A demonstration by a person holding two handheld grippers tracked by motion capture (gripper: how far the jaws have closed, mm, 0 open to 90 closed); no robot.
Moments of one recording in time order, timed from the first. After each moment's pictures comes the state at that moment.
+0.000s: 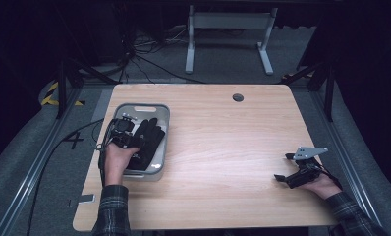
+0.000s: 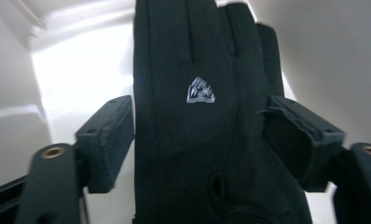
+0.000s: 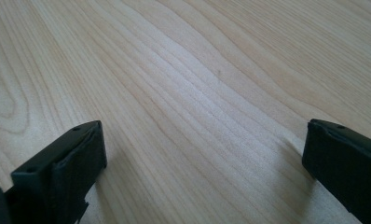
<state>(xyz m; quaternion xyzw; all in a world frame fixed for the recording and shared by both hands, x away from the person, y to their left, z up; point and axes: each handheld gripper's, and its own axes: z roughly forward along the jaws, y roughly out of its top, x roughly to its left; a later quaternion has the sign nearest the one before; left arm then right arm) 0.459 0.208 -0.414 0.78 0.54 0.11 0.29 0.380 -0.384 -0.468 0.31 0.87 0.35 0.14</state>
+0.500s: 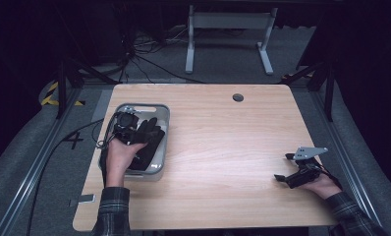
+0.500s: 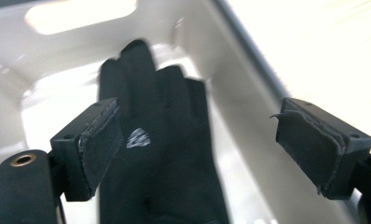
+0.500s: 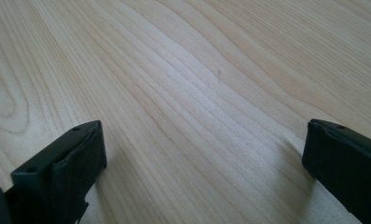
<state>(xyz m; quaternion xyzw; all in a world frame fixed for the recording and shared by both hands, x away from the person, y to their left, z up) 0.444 0.181 -0.372 0.79 0.49 0.12 0.35 0.380 -0.384 -0.468 0.31 0.87 0.35 0.14</state>
